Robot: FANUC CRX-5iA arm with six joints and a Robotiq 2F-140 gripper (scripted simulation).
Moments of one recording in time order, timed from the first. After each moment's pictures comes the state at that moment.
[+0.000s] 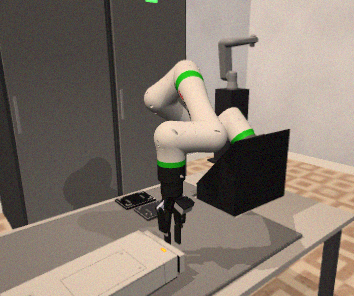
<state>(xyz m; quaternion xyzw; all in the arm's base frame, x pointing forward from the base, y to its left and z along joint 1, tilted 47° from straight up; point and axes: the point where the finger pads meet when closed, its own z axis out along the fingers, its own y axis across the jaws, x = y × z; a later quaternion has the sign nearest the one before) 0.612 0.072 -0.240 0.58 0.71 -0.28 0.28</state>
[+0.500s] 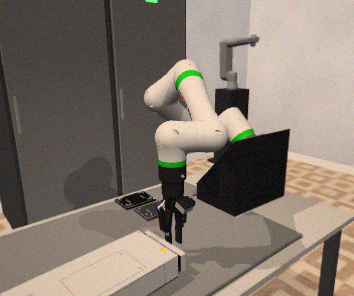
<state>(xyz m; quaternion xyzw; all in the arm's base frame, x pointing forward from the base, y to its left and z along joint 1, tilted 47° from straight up) 0.607 0.071 -0.239 0.58 0.71 -0.28 0.28</state>
